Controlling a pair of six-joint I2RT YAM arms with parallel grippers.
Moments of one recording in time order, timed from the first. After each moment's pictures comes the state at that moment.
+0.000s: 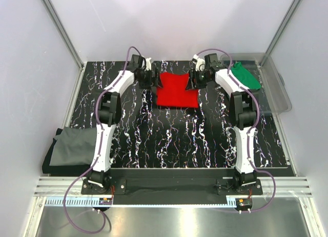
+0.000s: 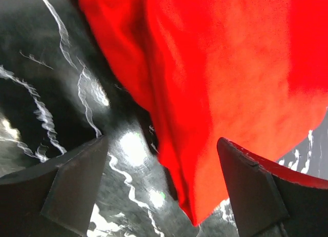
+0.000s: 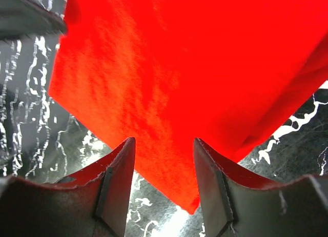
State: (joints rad) left arm -0.25 2.49 2.16 -0.62 0.49 -0.24; right arm 0.21 2.30 1.96 -0.61 -0.54 0.04
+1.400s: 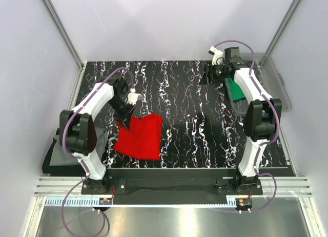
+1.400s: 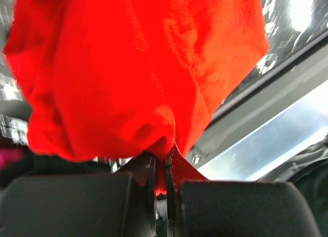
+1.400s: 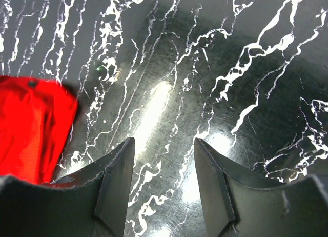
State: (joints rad) left arm -0.21 1.81 1.47 -1.31 0.43 0.32; right arm 0.10 1.98 1.77 -0.66 -0.54 -0.07
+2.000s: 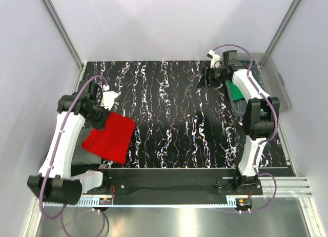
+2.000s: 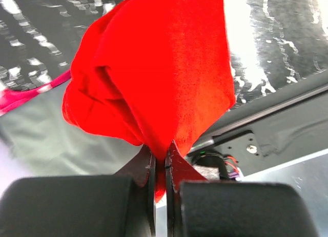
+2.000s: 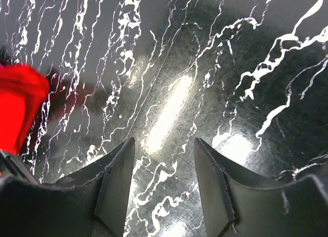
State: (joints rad) left arm -0.09 1.20 1.31 -1.36 0.12 0.39; right arm 0.10 2.01 1.74 -0.65 -0.63 -0.04
